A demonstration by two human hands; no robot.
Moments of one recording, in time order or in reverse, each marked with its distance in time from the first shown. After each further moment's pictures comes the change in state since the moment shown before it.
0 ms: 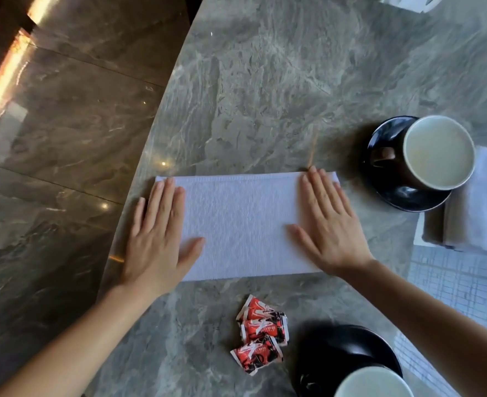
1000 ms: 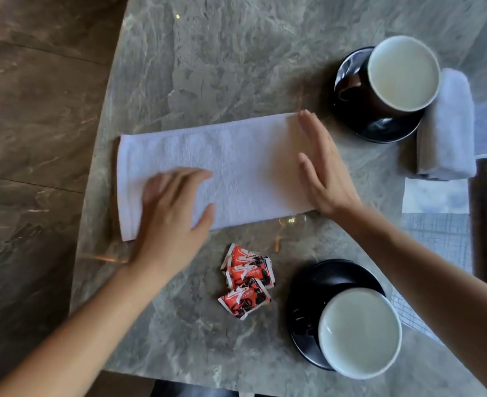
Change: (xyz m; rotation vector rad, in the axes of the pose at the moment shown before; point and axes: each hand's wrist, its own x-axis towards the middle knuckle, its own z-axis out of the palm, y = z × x) left_hand -0.018 0.059 -0.035 -0.485 0.161 0.139; right_hand -0.020 0.011 0.006 0.660 0.286 0.143
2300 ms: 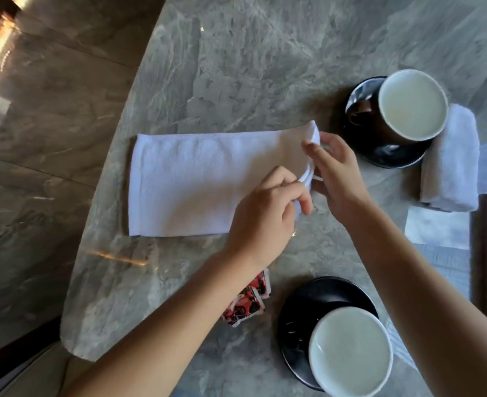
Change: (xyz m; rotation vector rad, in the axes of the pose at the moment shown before) left_hand 0.036 0.093 0.029 -0.502 0.057 -0.025; right_hand 0.031 -0.038 -0.009 0.726 0.071 0.587
